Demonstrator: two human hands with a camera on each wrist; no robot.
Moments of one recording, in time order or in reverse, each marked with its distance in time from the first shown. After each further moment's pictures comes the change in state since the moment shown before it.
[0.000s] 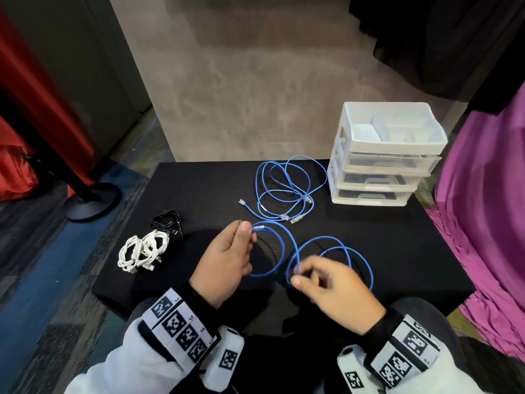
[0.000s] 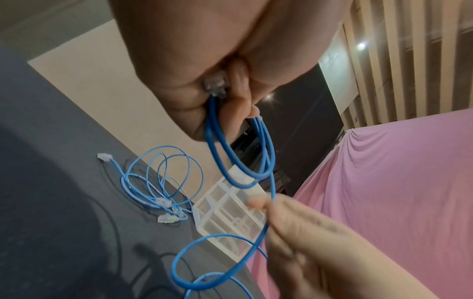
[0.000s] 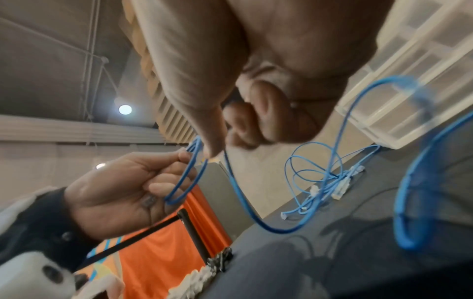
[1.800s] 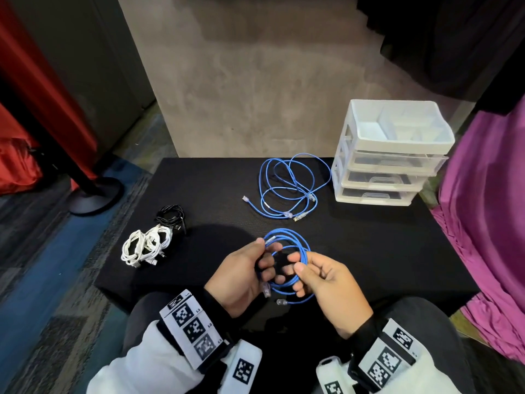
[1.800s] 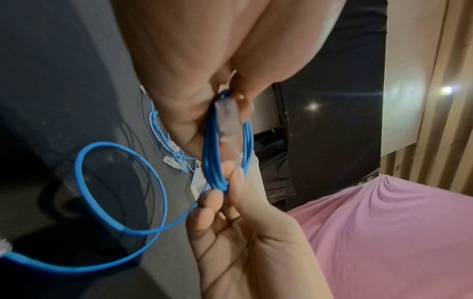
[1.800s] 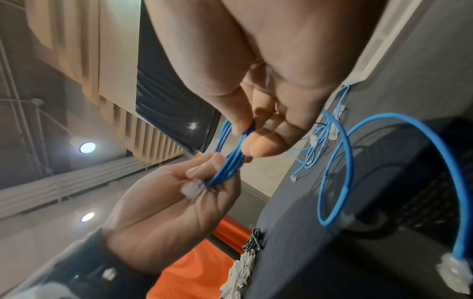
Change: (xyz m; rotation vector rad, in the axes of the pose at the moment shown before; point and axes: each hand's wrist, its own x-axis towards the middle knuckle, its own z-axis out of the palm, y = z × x) left_hand -0.004 -0.025 0.014 -0.381 -0.069 -0.377; right_hand 0.004 -0.003 0.031 0.680 0.078 0.134
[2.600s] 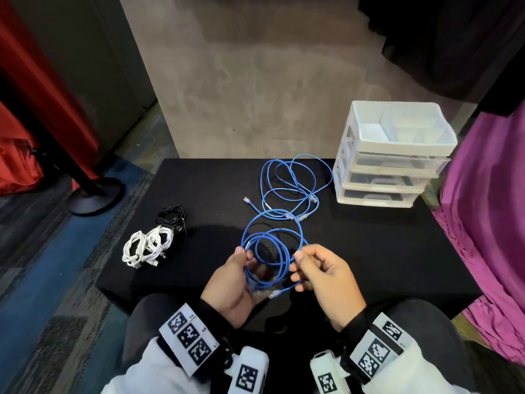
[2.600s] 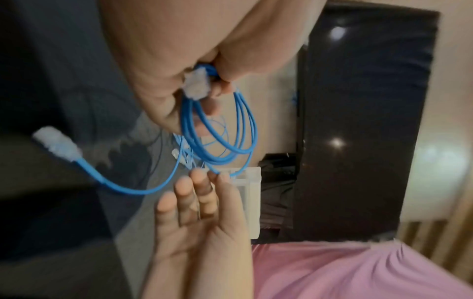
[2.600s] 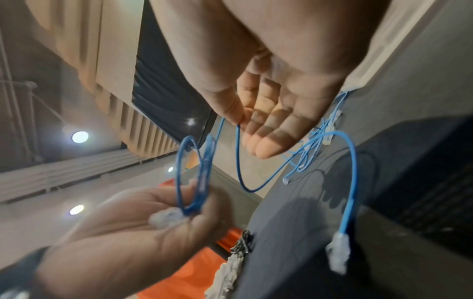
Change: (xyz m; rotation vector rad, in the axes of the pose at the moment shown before) left_hand -0.004 -0.006 -0.011 -0.224 0.222 -0.053; right_hand 0.011 -0.006 0.011 0.028 0.094 -0.005
